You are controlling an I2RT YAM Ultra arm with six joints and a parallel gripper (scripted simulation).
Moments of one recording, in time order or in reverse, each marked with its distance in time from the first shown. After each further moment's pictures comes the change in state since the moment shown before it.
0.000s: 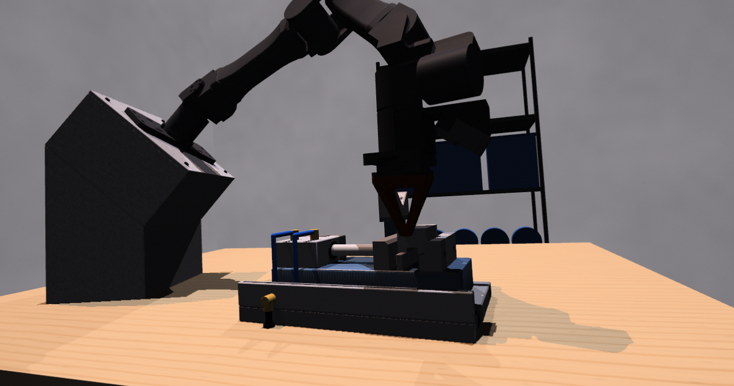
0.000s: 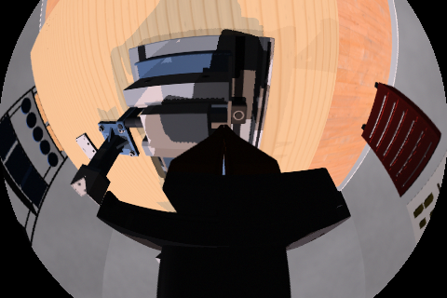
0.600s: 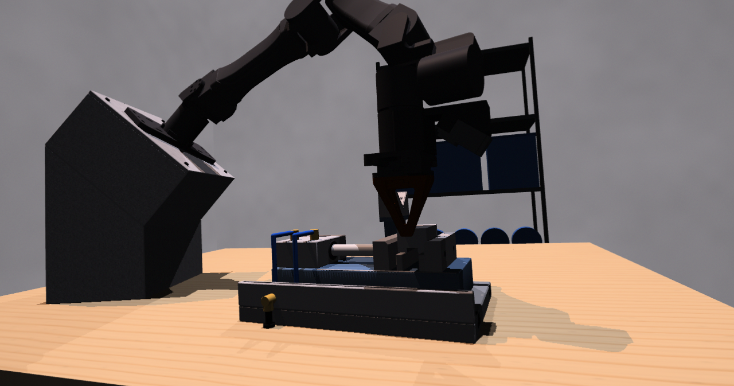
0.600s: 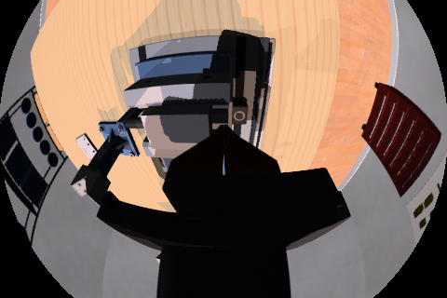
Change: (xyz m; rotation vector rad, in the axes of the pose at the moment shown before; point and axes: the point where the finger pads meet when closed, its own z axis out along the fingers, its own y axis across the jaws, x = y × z) arm 0.000 0.001 0.001 0.000 0.000 0.000
